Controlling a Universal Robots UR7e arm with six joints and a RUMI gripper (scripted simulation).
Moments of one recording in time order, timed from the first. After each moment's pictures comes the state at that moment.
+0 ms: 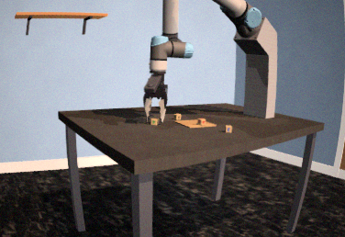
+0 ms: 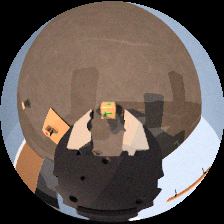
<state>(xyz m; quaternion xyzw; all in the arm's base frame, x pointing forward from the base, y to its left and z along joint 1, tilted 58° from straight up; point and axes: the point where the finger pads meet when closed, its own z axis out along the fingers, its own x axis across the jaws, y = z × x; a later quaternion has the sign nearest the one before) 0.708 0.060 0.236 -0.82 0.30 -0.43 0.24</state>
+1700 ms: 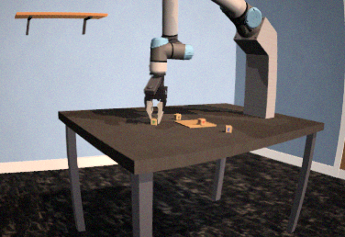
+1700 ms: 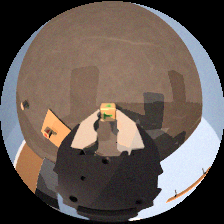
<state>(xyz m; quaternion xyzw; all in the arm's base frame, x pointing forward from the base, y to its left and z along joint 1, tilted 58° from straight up) 0.715 0.061 0.232 -0.82 0.30 -0.43 0.24</state>
